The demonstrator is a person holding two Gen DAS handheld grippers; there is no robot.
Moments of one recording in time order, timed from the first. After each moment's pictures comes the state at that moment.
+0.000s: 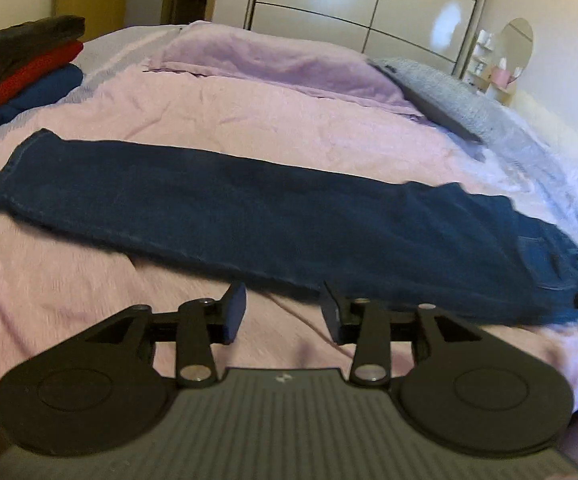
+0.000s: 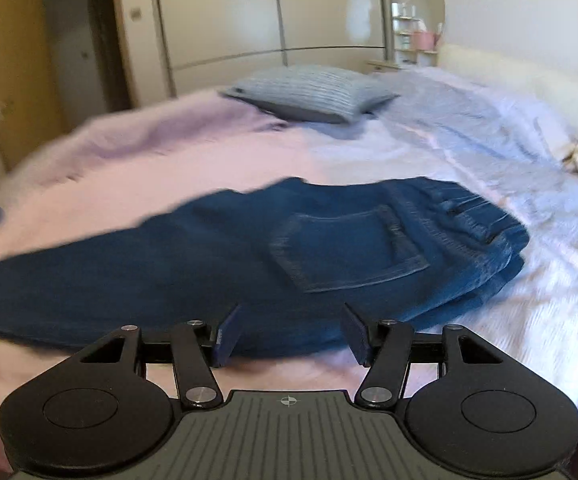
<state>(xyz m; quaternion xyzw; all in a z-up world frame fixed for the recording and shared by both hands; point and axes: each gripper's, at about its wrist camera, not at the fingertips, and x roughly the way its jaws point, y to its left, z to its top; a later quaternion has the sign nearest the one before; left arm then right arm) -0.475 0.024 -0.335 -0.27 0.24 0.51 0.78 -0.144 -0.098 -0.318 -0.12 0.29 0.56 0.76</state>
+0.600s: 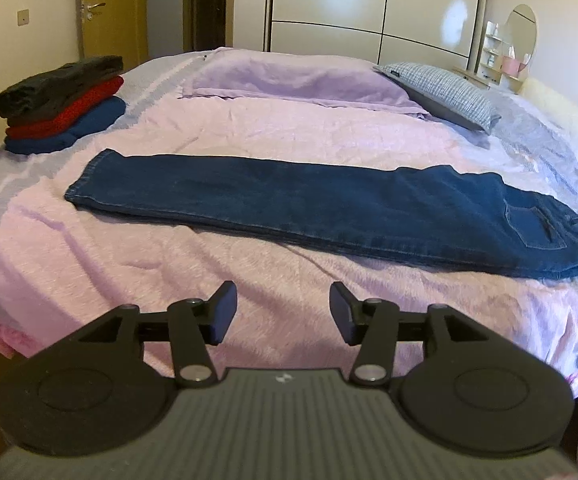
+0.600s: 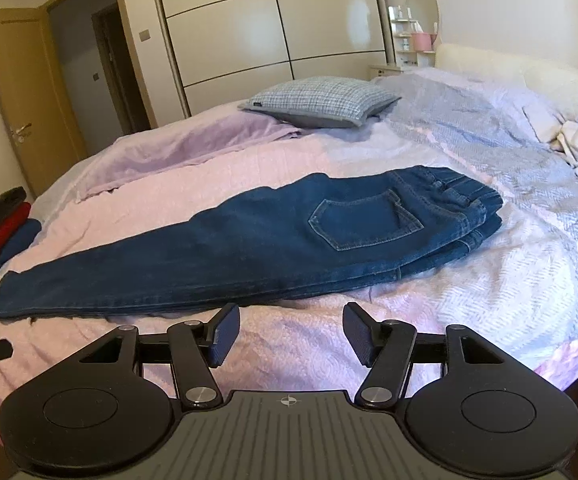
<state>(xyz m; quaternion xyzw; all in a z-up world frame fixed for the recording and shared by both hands) -0.488 -0.076 -0.298 -0.21 0.26 0.56 0.76 -0.192 -0.175 -0.292 -0.09 0.30 0.56 0.76</state>
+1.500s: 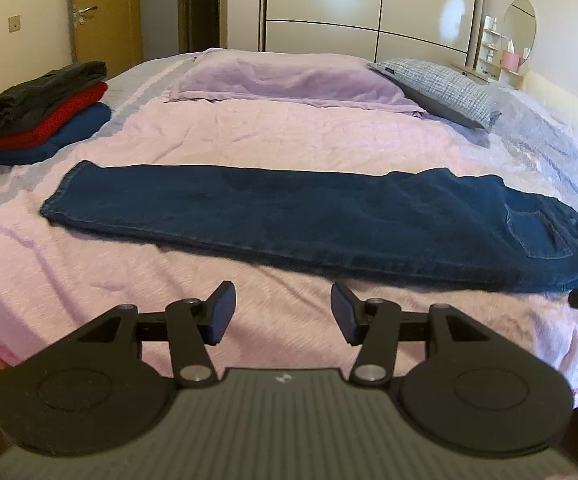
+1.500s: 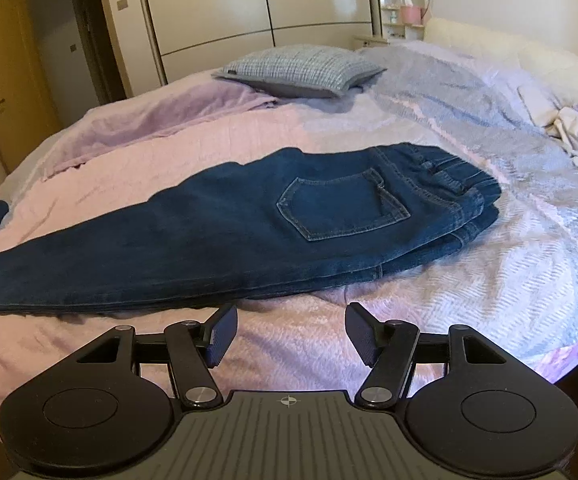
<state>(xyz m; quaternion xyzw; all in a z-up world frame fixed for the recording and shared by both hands) -0.445 -0.039 -0.305 -0.21 0.27 0.55 0.76 -0.154 -0.125 -0.313 -0.13 0.34 0.53 0.76</state>
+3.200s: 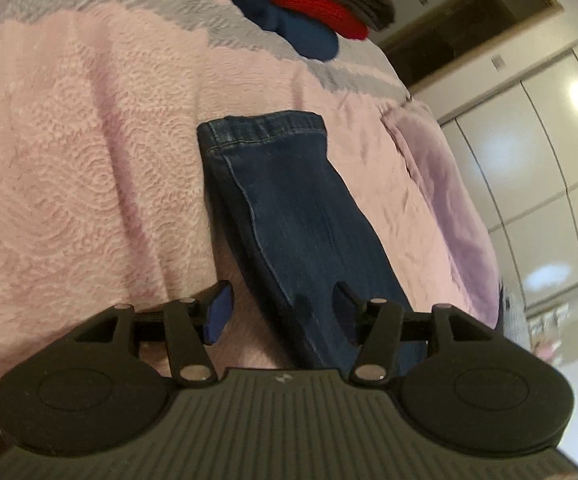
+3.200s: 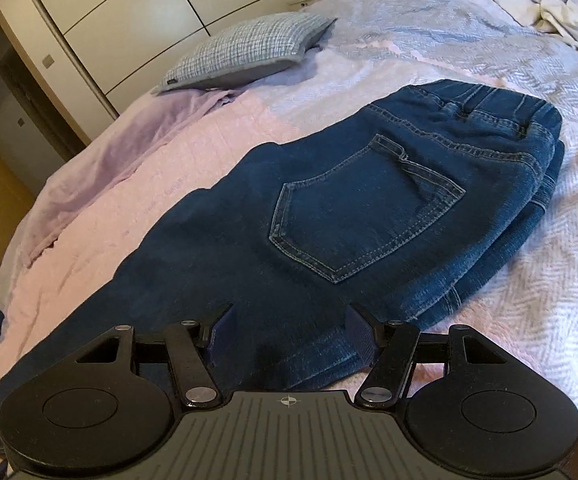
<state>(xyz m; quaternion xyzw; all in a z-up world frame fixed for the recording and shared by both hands) -0.677 0.160 -0.409 -0.55 -0.05 0.60 0.58 -0.097 -0.029 -0.349 0.00 0.44 0.48 0.76</state>
